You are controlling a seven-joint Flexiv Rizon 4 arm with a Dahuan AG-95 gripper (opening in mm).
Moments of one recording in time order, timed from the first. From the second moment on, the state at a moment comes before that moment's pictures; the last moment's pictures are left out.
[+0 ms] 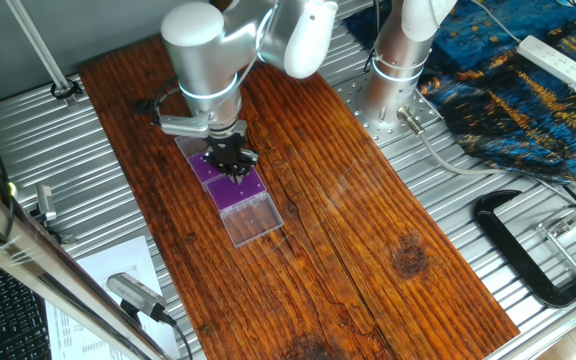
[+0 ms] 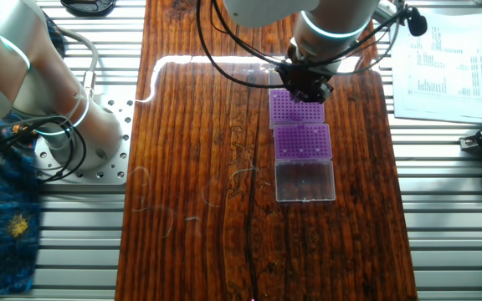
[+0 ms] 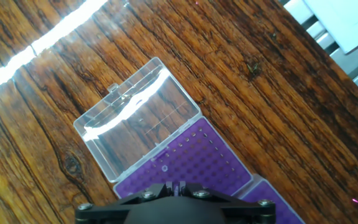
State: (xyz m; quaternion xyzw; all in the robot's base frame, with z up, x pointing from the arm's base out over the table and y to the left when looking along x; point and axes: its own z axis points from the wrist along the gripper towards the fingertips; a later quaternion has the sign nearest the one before) arm 0.474 0.066 0.076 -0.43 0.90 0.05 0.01
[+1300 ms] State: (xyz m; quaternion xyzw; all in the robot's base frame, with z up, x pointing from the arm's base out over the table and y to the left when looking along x) arm 0.464 0.062 0.071 -0.43 0.90 0.05 0.01
